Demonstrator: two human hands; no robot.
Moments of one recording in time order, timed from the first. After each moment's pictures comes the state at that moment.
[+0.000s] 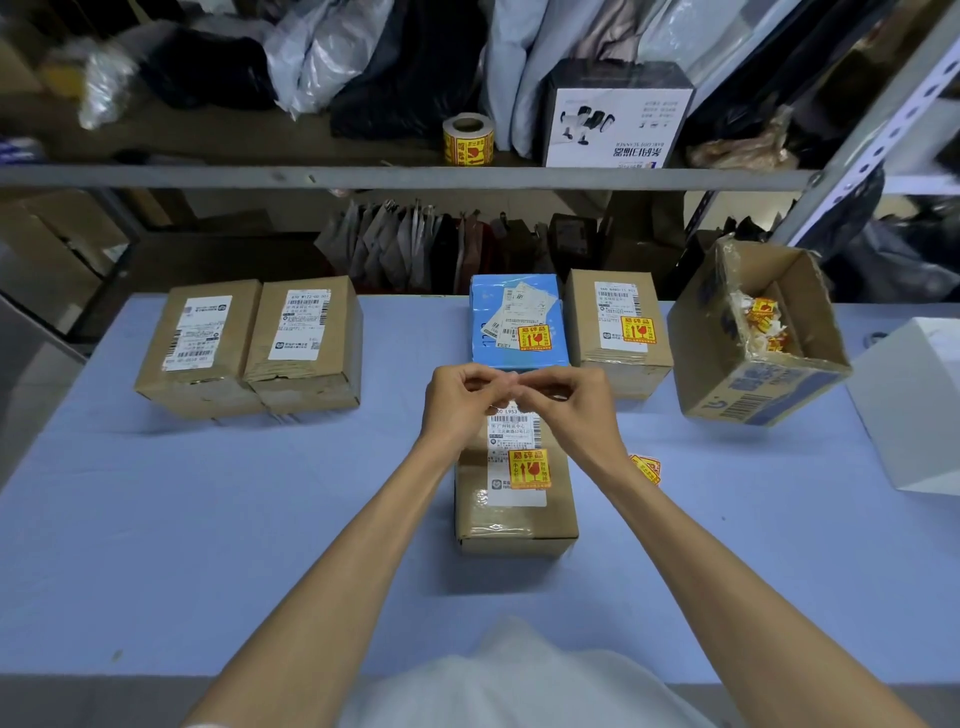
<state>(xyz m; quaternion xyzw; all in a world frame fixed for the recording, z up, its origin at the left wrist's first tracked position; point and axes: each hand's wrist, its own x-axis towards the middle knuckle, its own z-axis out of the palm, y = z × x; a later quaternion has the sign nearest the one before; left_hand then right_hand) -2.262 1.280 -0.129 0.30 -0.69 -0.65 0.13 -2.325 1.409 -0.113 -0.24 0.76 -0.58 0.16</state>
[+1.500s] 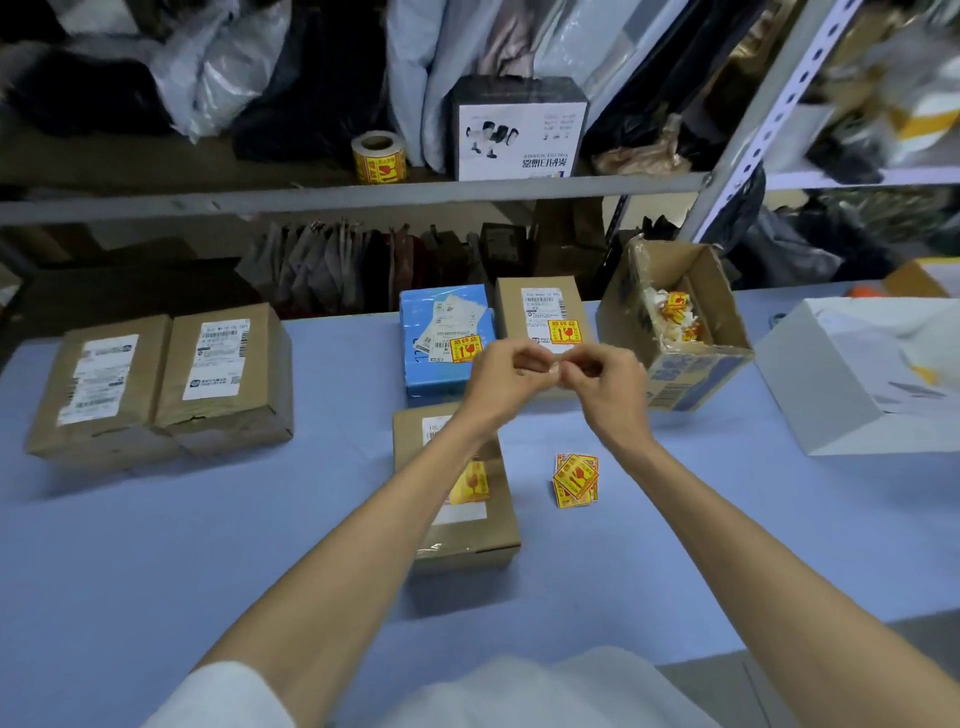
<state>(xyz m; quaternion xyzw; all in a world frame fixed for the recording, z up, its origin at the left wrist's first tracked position) -2.346 1.354 -0.109 0.13 -0.78 -0.61 0.07 -2.385 1.485 -0.099 -0.16 0.86 -0.49 0.00</state>
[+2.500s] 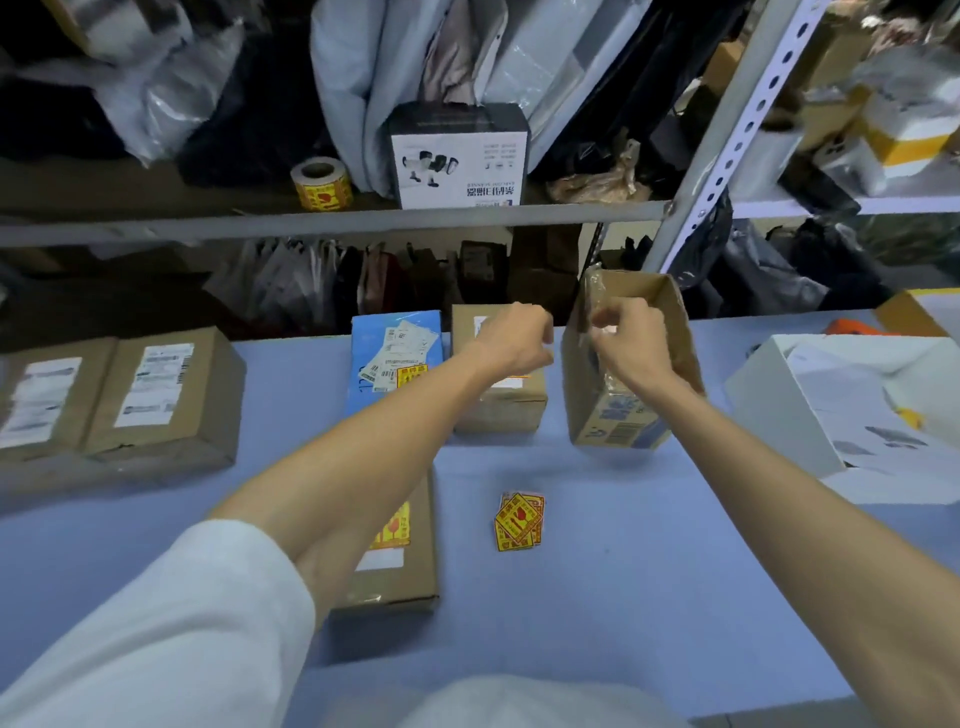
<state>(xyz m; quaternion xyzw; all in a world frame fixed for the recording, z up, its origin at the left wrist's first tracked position) -2.491 1.397 -0.077 0.05 -0.97 -0.23 -0.05 -2.539 1.548 -0.072 -0.17 0.93 -0.33 -0.02</state>
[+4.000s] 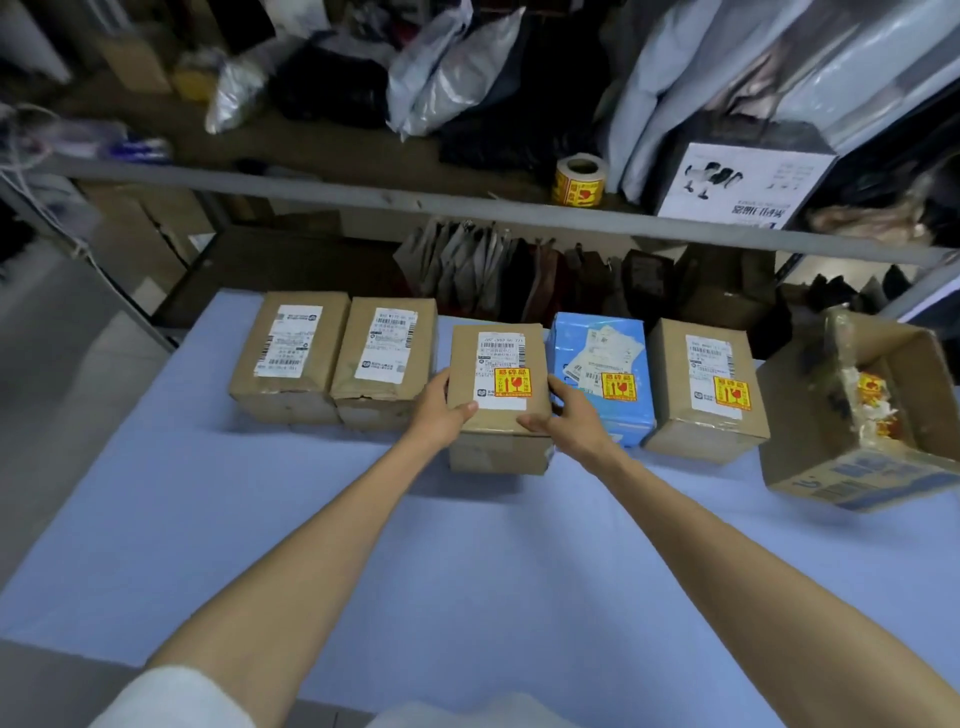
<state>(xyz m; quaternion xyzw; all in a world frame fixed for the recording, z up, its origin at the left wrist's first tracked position) -2.238 1.134 -0.168 0.38 -0.73 -0.57 0.08 -2.343 1.289 -0.144 -0.20 0.78 -0.47 0.34</state>
